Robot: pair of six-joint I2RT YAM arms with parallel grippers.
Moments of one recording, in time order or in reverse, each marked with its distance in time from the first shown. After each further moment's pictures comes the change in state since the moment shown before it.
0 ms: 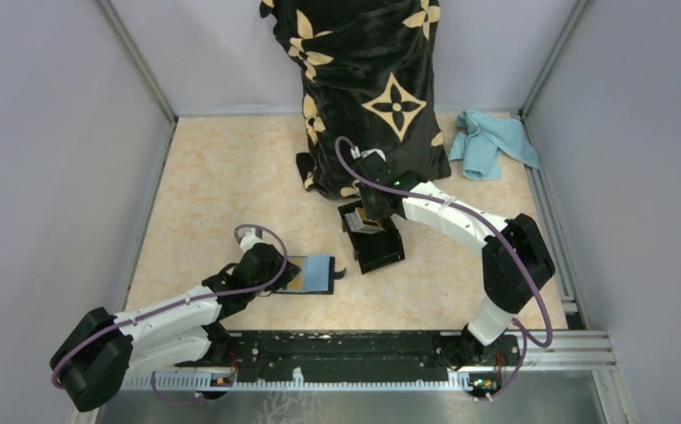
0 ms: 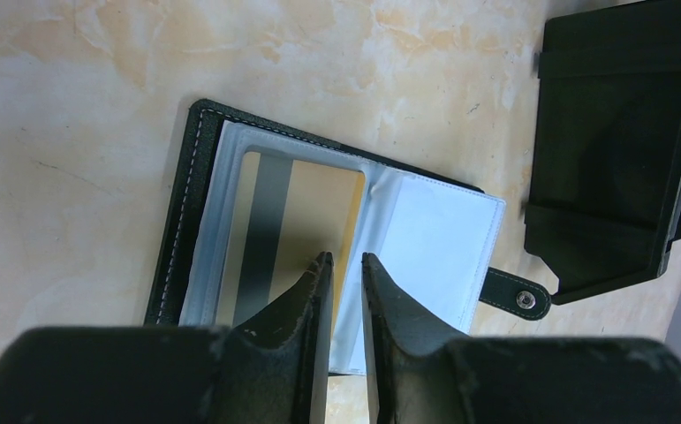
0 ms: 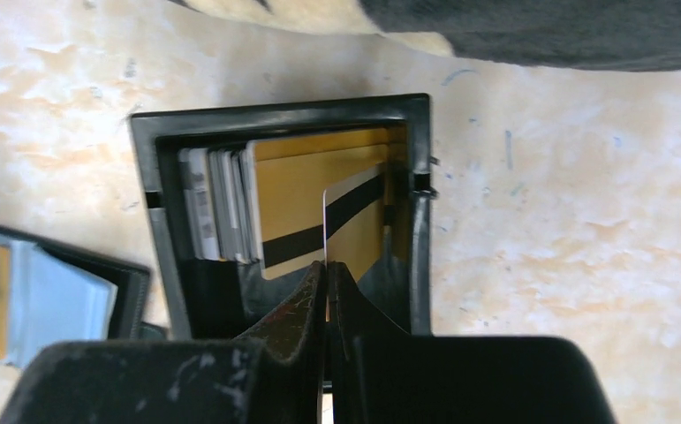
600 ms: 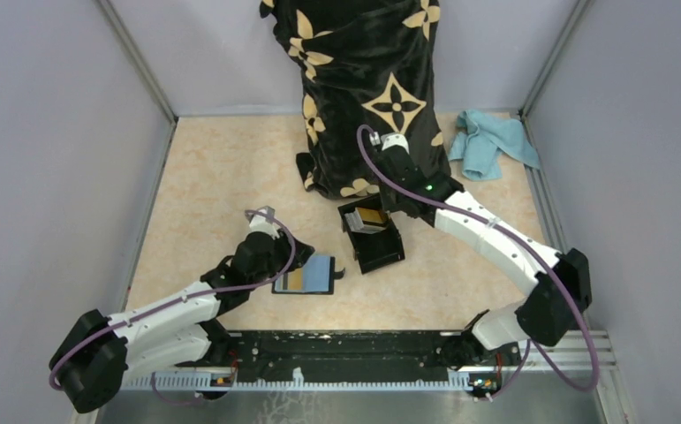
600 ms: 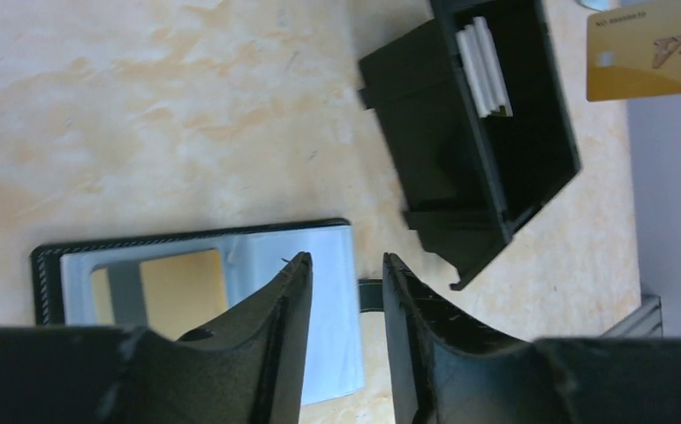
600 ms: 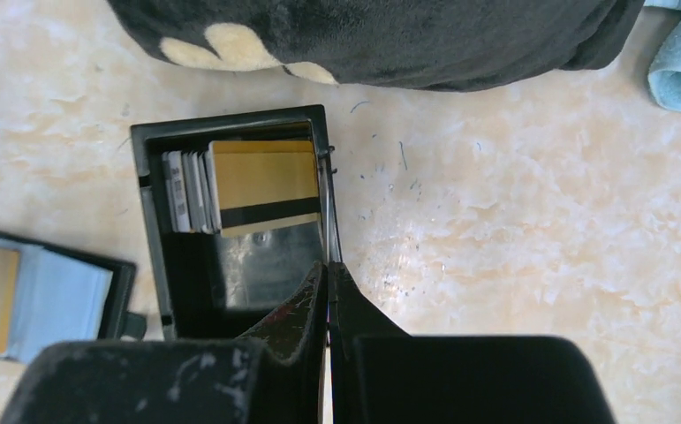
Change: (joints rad) left arm -0.002 -0.011 0.079 0.134 0.051 0.243; right arm 0.012 -0.210 0.010 -0.102 0.192 -0.052
